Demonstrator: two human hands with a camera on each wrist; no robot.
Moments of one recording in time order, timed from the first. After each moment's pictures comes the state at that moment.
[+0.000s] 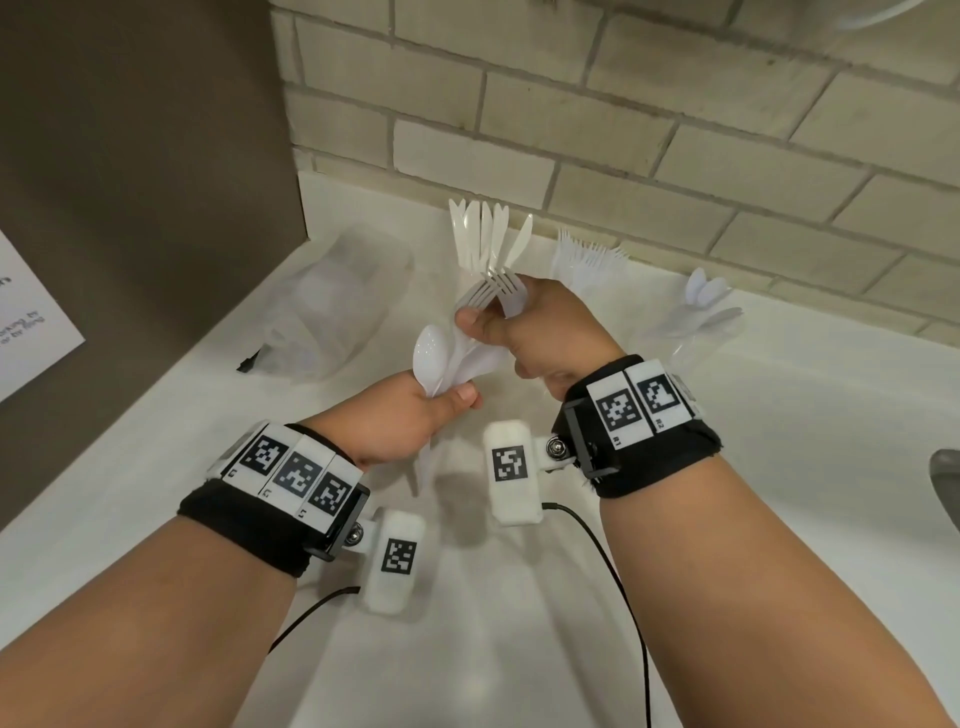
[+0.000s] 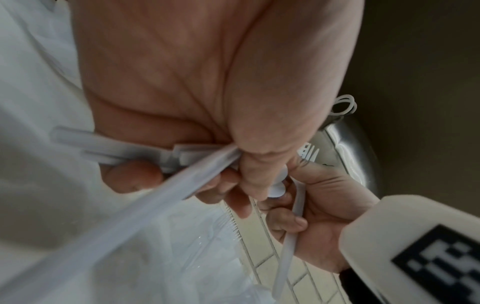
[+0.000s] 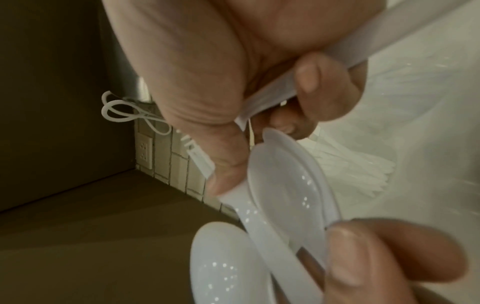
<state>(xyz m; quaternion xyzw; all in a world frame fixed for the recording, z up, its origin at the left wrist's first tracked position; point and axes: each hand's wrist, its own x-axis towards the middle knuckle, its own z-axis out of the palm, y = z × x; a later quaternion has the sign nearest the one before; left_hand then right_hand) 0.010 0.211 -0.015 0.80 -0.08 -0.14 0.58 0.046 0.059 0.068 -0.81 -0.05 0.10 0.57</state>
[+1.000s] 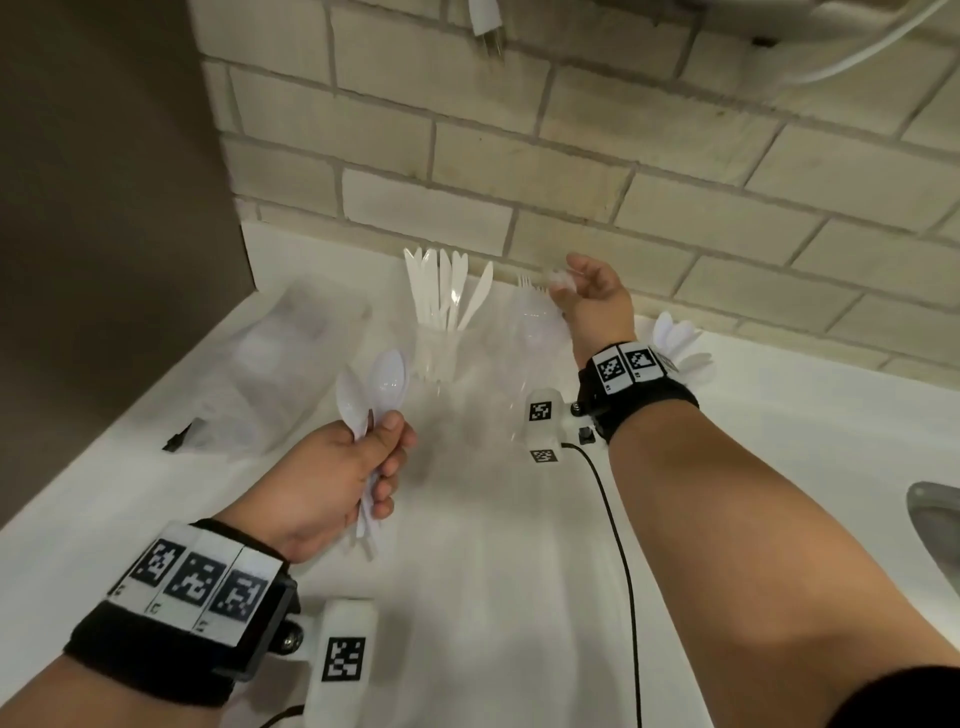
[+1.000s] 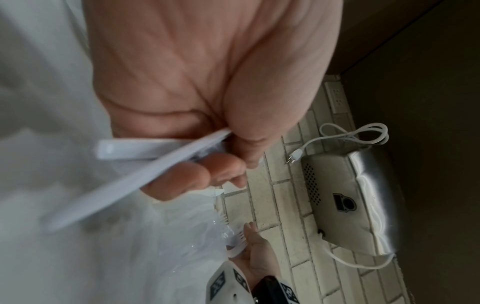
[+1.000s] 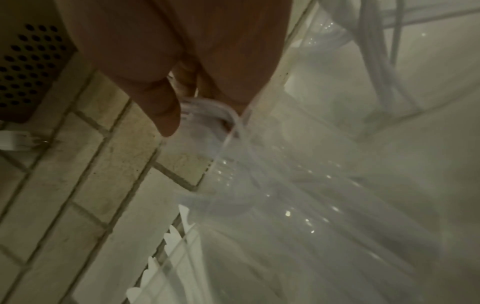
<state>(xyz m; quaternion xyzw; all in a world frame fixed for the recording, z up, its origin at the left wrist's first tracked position) 0.025 0.209 -0.004 0.61 0.06 -0.16 0.77 0.200 -0.026 0.020 -0.71 0.05 -0.16 0.69</state>
